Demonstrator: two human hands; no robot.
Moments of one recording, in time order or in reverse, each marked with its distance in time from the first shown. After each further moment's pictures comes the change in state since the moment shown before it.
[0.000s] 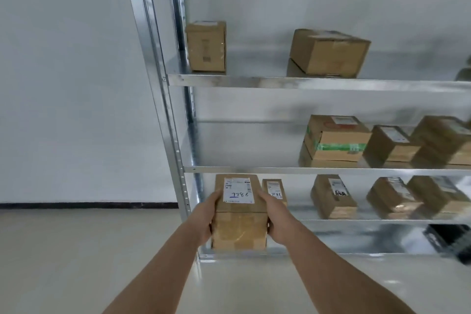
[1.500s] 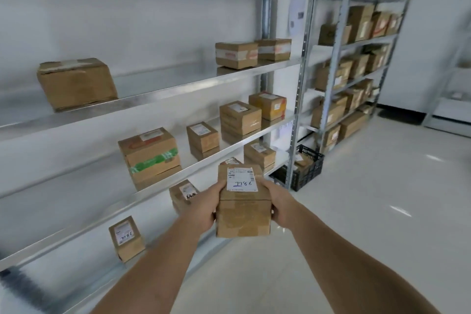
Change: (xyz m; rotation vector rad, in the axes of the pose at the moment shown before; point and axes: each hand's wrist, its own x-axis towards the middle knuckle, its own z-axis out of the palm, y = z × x) left_hand -0.085 -0.108 0.467 0.401 -0.567 0.080; right_hand -0.147 -0.013 -0.465 0.404 0.497 -0.221
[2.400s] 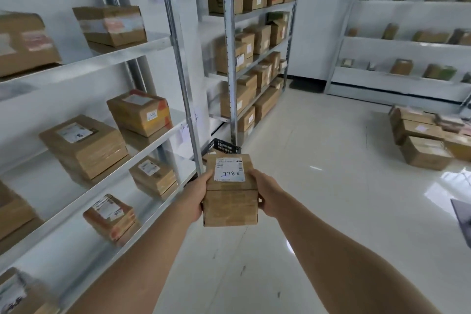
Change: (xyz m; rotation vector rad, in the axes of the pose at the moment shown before) left_hand 0.355 0.045 0.466 0.144 -0.232 -0.144; right_hand 0.295 -0.222 -0.377 0.100 0.255 0.007
